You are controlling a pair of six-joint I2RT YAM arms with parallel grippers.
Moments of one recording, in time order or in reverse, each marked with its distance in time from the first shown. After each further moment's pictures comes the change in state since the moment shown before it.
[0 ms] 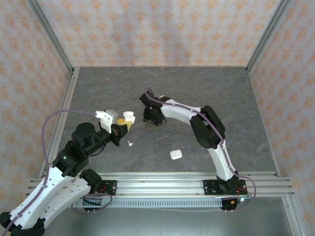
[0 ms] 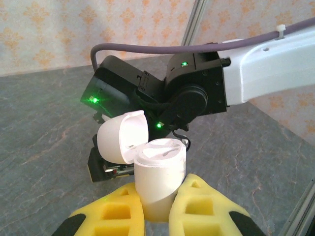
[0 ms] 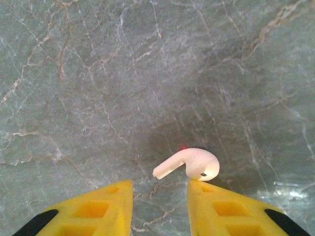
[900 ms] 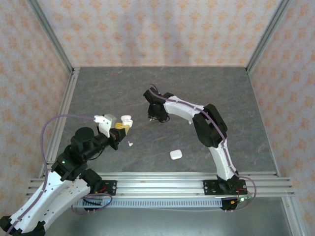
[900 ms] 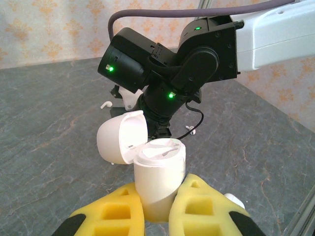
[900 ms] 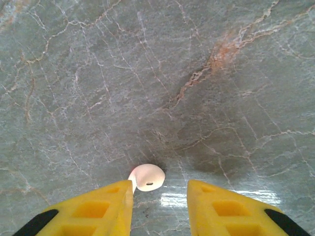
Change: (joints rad) left arm 0.000 -0.069 -0.054 -0.033 -0.023 0.007; right arm -0.043 -0.013 0.018 -0.064 0.075 -0.033
